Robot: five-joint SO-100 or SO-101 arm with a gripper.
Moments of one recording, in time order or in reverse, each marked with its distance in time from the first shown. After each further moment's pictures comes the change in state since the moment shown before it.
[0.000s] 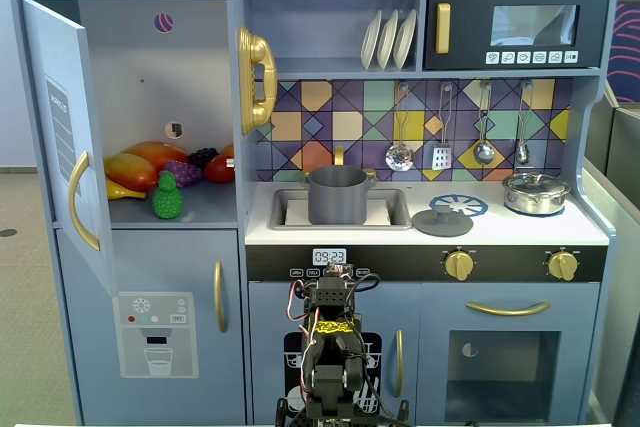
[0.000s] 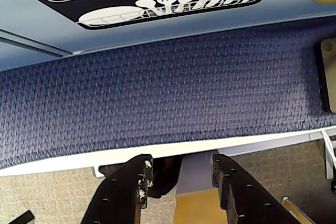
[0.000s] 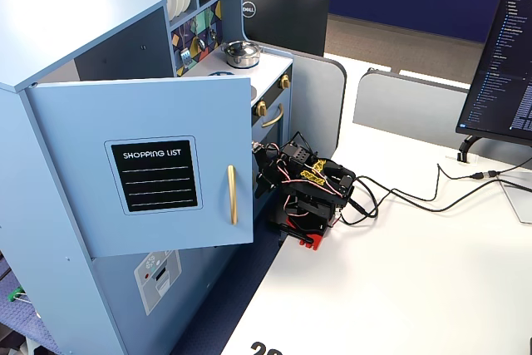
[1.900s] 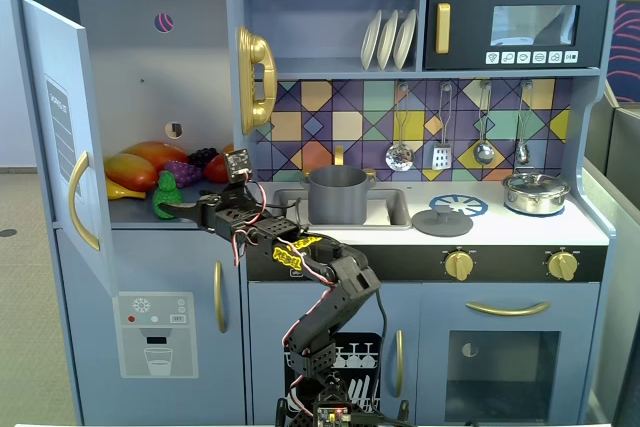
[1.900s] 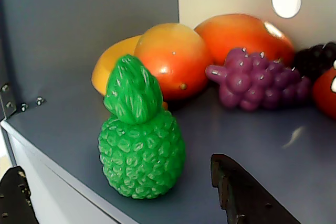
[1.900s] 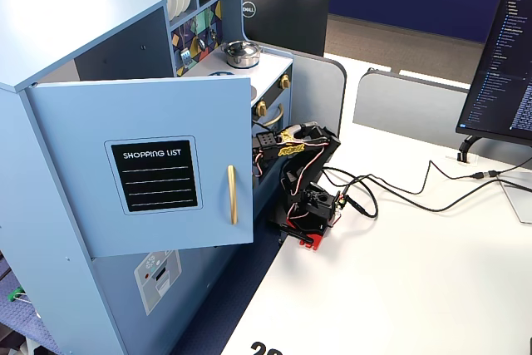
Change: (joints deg) arm -44.3 -55.5 -45.7 -86.5 -3.0
